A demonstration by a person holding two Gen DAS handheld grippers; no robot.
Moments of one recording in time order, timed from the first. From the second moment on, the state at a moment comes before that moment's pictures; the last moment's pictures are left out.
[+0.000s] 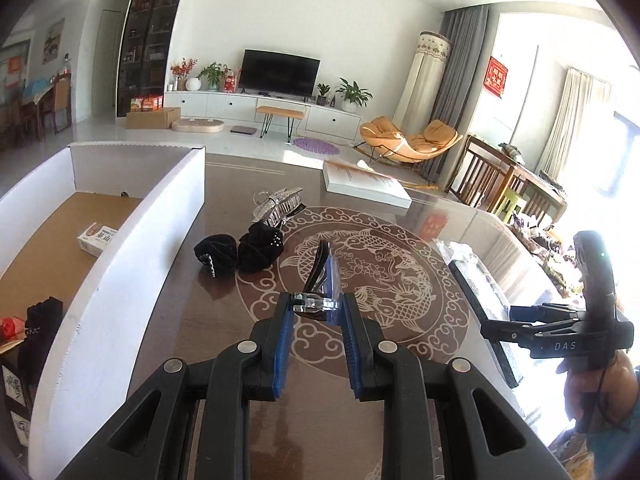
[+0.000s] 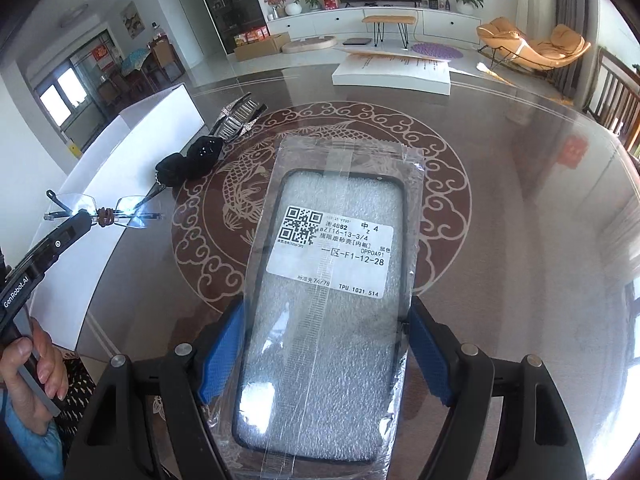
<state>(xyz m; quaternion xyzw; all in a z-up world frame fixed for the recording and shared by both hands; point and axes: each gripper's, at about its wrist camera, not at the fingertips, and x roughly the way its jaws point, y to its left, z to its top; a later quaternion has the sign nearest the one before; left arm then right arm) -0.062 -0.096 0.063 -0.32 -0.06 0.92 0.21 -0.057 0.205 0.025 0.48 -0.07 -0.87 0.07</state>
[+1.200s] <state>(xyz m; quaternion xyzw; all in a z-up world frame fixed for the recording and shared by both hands) -0.106 -0.356 0.034 -0.44 -0.20 0.87 -0.09 -0.225 -0.165 0.050 0.45 0.03 -0.85 0.27</state>
